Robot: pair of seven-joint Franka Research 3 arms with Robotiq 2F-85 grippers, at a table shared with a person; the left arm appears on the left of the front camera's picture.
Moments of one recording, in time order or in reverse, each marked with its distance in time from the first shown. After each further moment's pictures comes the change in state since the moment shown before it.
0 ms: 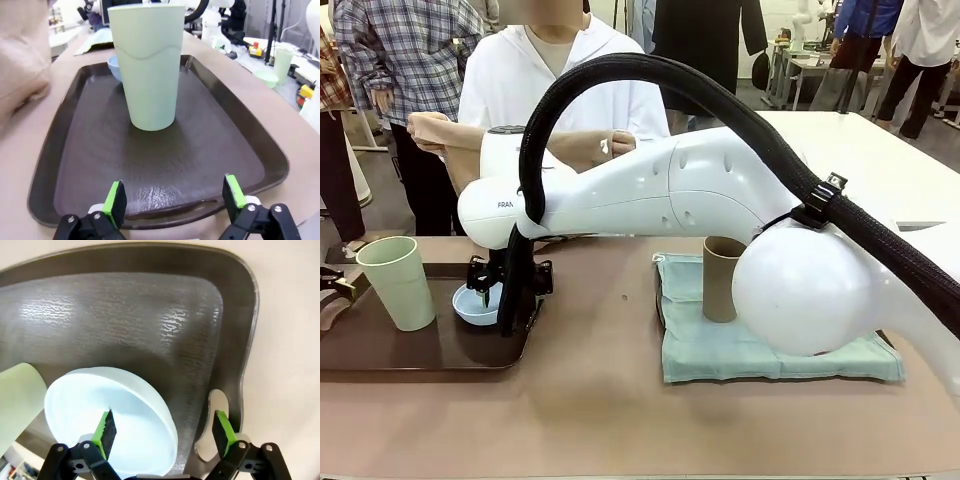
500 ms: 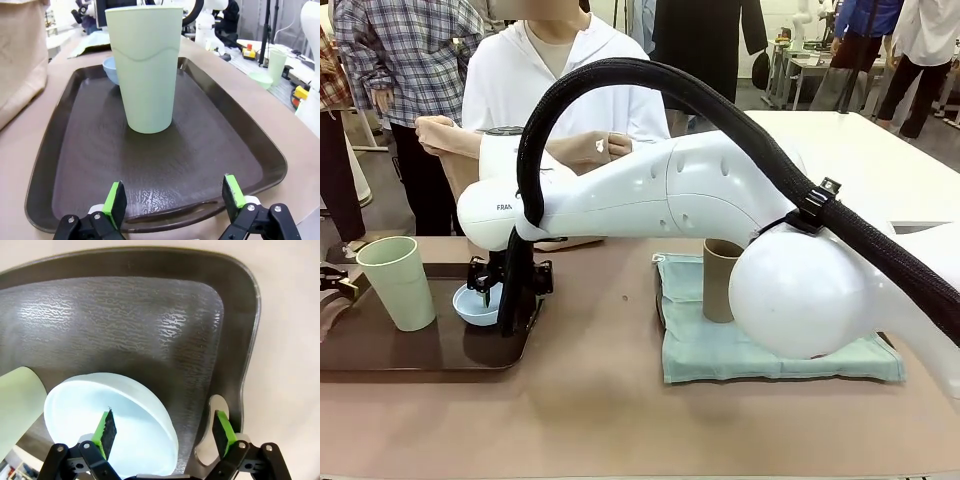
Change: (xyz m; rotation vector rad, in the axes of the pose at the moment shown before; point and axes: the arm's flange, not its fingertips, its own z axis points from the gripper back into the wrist) left arm 0.000 0.003 -0.003 -0.028 -0.009 0.001; right arm 0.001 0.000 -0.003 -0.004 -0.002 0.001
